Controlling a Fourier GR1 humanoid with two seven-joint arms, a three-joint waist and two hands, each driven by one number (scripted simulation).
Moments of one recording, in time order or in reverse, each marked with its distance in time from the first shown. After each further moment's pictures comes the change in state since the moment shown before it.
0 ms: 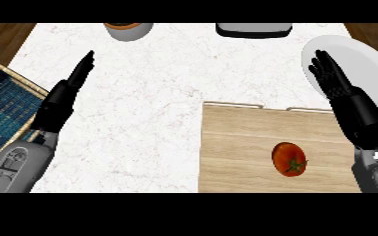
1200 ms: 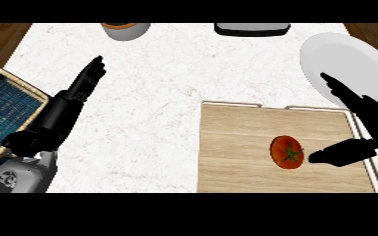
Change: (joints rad) left arm 0.108 -0.053 0.028 -0.249 0.087 -0.115 -0.003; right arm 0.048 -0.230 0.058 -0.092 0.206 0.098 0.486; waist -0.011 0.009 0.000
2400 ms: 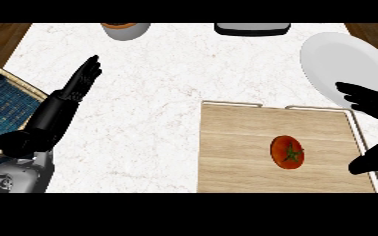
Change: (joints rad) left arm 0.019 -0.069 0.100 -0.028 -0.069 -0.102 0.033; right arm -0.061 -0.052 -0.182 0.007 -0.341 0.373 0.434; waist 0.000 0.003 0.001
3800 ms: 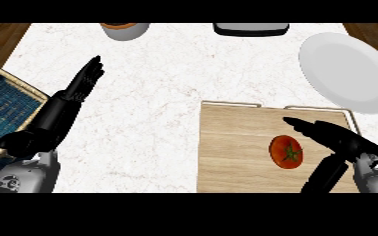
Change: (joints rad) left arm 0.006 -0.109 0.083 -0.012 -0.097 -0.090 0.022; right arm 0.065 0.260 0.164 0.084 0.259 0.149 -0.064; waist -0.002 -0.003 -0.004
